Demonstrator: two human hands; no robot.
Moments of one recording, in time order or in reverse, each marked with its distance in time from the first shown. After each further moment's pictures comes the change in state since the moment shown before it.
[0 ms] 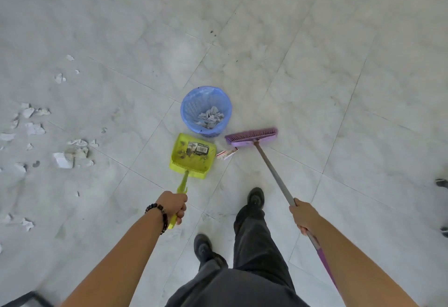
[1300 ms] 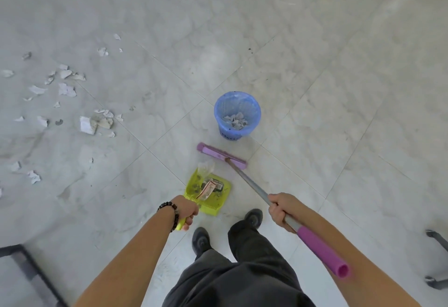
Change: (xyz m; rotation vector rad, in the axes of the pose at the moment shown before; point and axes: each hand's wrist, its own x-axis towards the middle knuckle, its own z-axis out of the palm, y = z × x) left_hand -0.012 -0.138 -0.098 -0.003 -0.155 -0.030; right_hand -0.168 -0.109 0.101 0.559 -0.405 0.149
